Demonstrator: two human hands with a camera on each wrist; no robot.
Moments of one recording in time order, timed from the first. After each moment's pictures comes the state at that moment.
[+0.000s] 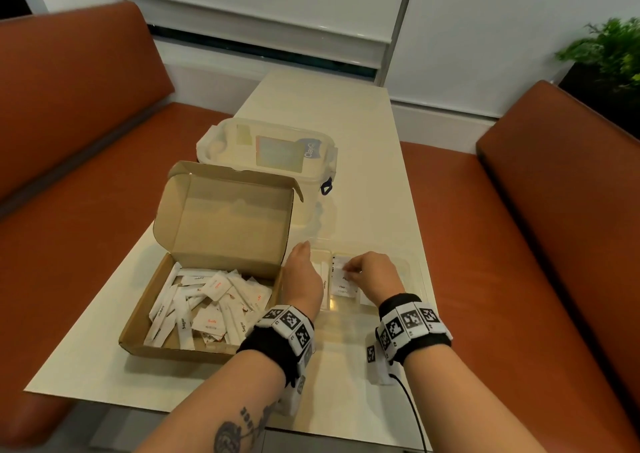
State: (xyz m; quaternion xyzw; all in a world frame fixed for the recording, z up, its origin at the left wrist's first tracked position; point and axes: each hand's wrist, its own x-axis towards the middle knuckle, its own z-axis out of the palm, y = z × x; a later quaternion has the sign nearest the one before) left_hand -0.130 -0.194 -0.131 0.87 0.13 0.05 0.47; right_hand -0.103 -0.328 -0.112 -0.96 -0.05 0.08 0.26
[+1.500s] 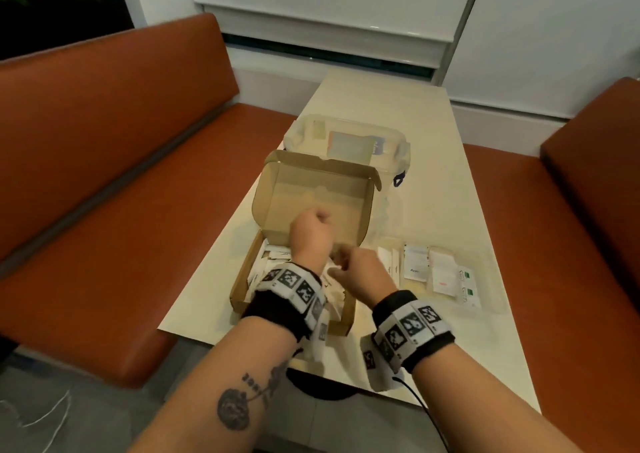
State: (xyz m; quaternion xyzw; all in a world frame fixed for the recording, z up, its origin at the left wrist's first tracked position) left_hand -0.157 -0.079 -0.068 0.83 0.22 0.11 0.50; right_hand -0.175 -0.184 -0.089 -0.95 -0.15 0.09 0.28
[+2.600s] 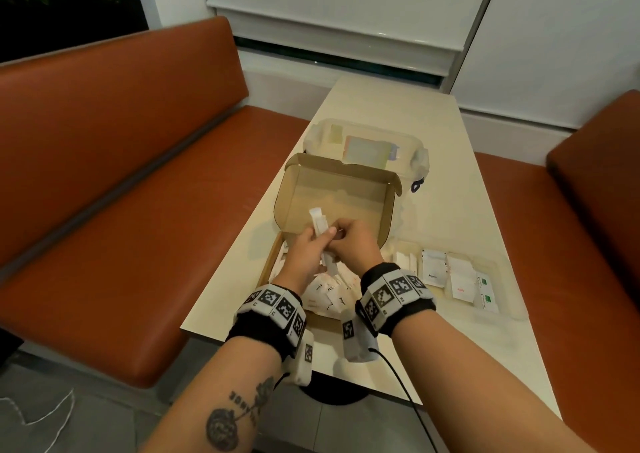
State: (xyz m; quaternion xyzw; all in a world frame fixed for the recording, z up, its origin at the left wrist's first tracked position) left_hand -0.189 -0.032 -0.089 0.64 0.16 -0.02 0.75; right_hand -0.157 -0.125 -0.066 -0.87 -0.09 0.10 0.47
